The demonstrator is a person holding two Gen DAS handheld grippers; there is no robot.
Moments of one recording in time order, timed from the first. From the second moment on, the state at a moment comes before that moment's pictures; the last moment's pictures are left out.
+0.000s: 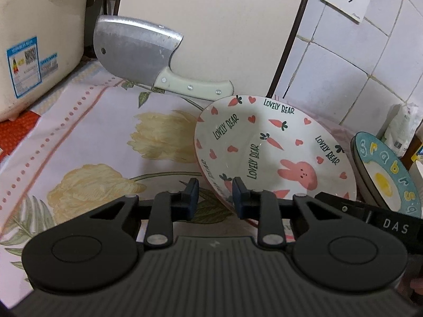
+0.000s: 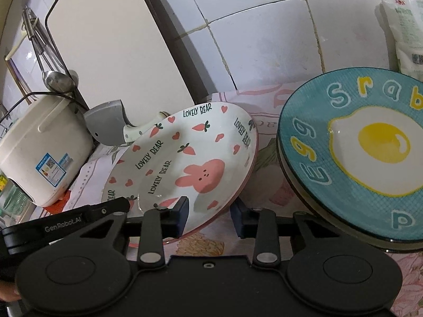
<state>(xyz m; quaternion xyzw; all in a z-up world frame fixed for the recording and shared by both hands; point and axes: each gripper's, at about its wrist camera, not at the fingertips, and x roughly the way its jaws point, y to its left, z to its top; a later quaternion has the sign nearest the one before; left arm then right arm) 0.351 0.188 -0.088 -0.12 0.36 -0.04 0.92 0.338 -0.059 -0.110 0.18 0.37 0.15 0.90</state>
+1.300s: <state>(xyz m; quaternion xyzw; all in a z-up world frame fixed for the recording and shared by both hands) 0.215 0.111 0.018 -0.08 0.30 -0.10 0.95 0.204 -0.153 -0.020 0.20 0.30 0.20 0.91</state>
